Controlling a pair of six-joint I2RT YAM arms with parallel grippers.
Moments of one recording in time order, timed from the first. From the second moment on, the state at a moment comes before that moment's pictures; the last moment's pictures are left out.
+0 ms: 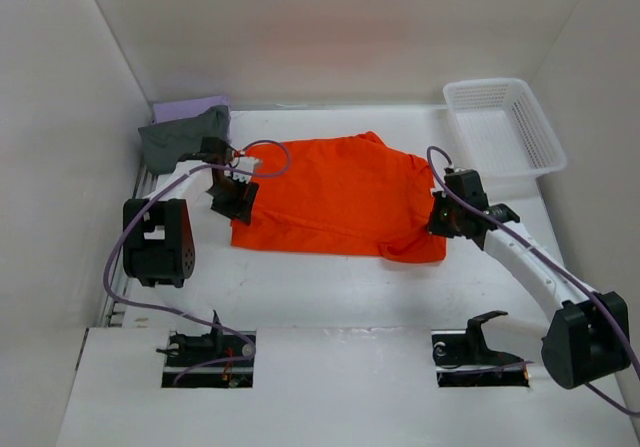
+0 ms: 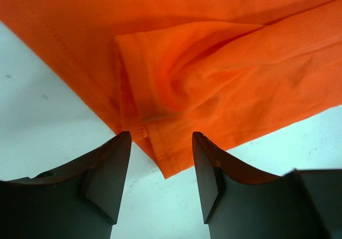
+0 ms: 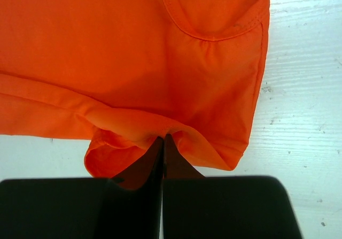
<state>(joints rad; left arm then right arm) -0.04 1.76 1.21 -0.79 0.28 0.37 0.28 1.17 0.80 -0.56 0.03 0.44</state>
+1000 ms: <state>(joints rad) -0.03 1.83 1.19 -0.67 0.38 0.30 0.28 1.13 0.77 -0.55 0.02 0.45</state>
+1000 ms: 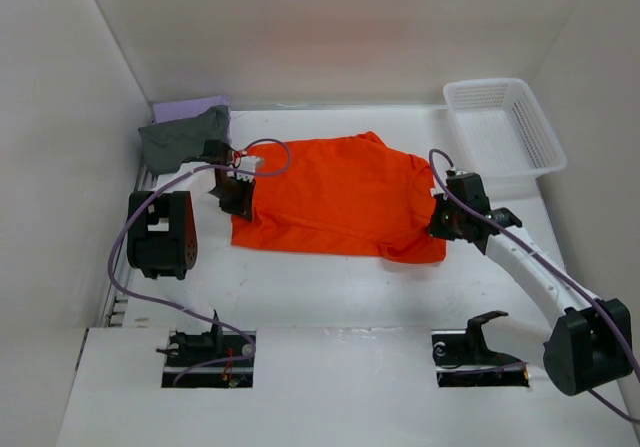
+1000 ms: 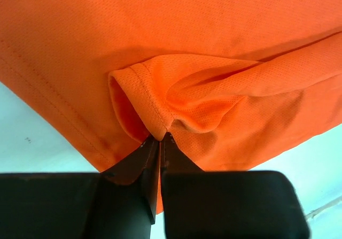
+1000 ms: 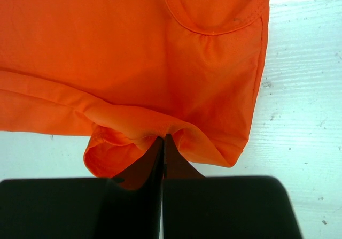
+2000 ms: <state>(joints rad) 0.15 1.38 1.53 -0.53 0.46 0.16 0.19 1.07 1.42 -0.63 0.06 0.33</state>
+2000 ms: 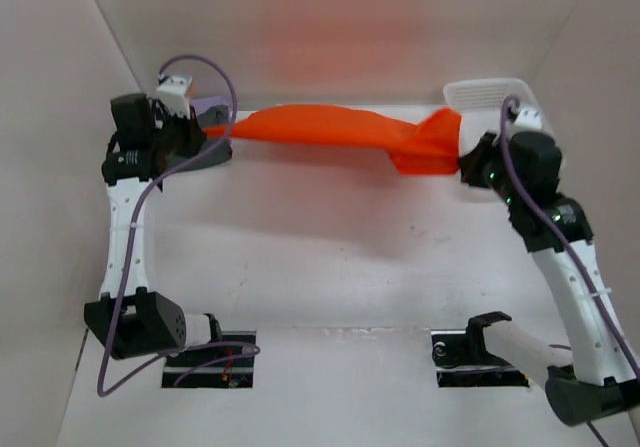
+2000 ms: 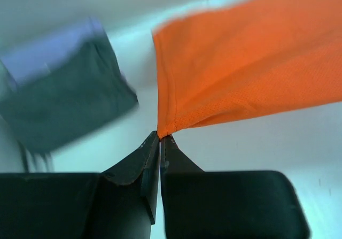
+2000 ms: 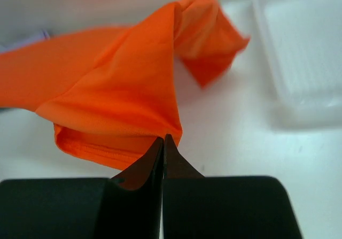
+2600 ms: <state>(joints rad) 0.15 1.28 0.82 -0.81 0.28 0.45 0.60 0.92 0.64 -0.76 0.13 0.73</state>
